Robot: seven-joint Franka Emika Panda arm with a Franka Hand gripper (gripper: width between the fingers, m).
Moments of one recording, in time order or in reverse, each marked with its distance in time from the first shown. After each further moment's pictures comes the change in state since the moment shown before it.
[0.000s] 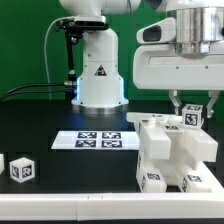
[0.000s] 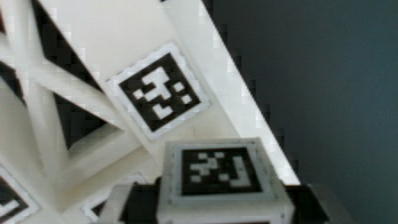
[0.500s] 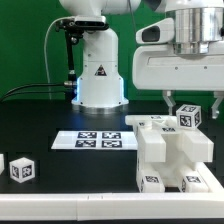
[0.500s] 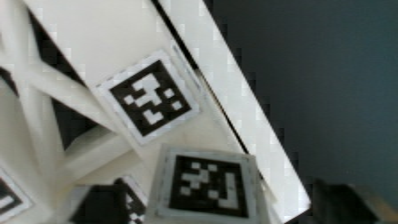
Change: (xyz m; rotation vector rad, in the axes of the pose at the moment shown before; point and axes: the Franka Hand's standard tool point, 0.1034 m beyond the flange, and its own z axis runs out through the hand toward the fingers) arm 0.001 0.000 -0.001 0.001 0.006 -0.147
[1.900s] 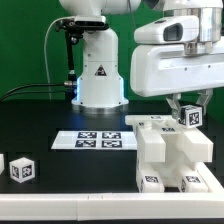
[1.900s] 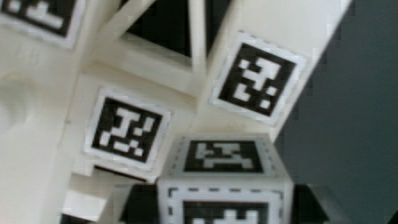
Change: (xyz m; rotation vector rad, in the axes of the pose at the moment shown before) arm 0.003 0.006 0.001 -0.021 -0.026 -0.720
